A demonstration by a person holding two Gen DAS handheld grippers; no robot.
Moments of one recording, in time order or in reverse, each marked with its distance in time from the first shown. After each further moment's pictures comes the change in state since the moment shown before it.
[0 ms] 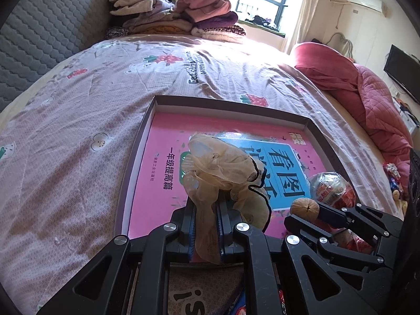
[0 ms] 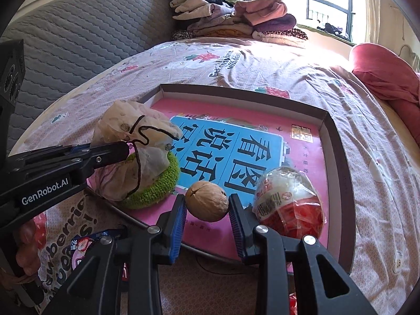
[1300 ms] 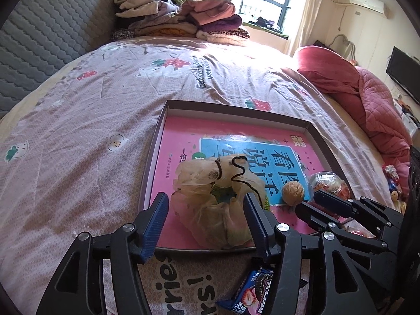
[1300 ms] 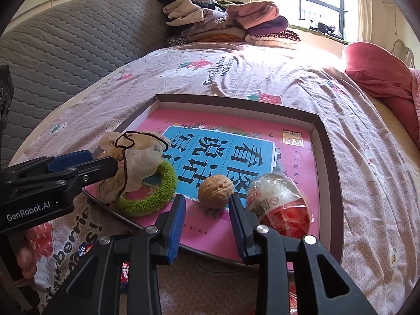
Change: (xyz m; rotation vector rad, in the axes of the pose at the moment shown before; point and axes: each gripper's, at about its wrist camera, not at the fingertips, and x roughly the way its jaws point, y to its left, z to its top) left arm -0.027 0.006 0.000 -0.007 -0.018 0.021; right arm -0.016 -0.001 0.007 0.030 -0.028 -0.012
